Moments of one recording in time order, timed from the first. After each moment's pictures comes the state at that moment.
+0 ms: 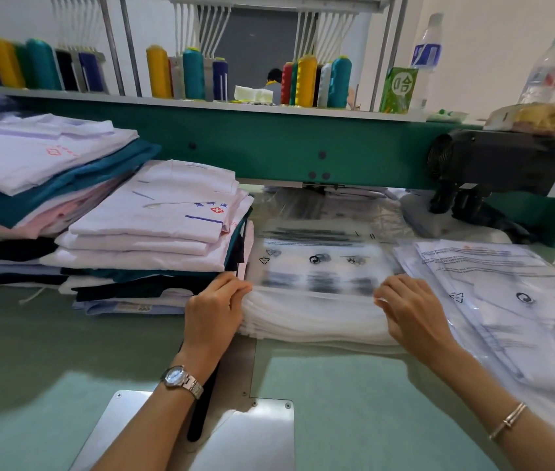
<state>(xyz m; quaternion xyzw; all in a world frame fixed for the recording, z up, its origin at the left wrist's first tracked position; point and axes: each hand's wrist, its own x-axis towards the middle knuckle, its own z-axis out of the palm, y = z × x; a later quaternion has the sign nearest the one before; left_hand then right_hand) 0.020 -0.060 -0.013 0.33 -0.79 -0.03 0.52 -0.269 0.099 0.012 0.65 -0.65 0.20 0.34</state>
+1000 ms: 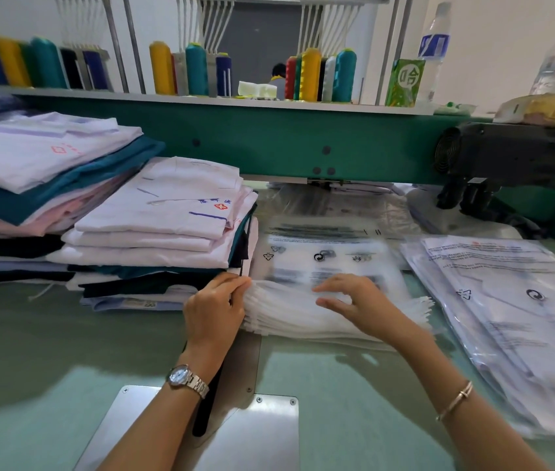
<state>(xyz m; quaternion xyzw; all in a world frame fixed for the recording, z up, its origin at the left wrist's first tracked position) 0.019 -0.059 -0.019 0.37 -0.75 -0.01 0.54 -0.216 0.056 0.025 0.69 -0.67 0.27 -0.05</state>
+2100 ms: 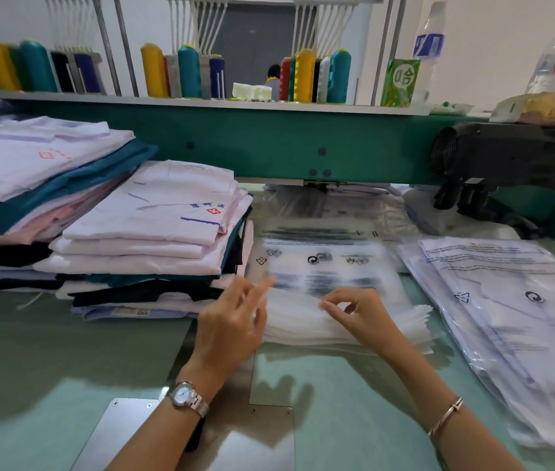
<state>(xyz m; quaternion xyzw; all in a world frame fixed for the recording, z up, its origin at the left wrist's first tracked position) 0.006 -0.041 -0.013 0.23 -0.82 0.11 0.52 -0.227 0.046 -0.007 0.63 -0.64 0.44 -0.07</state>
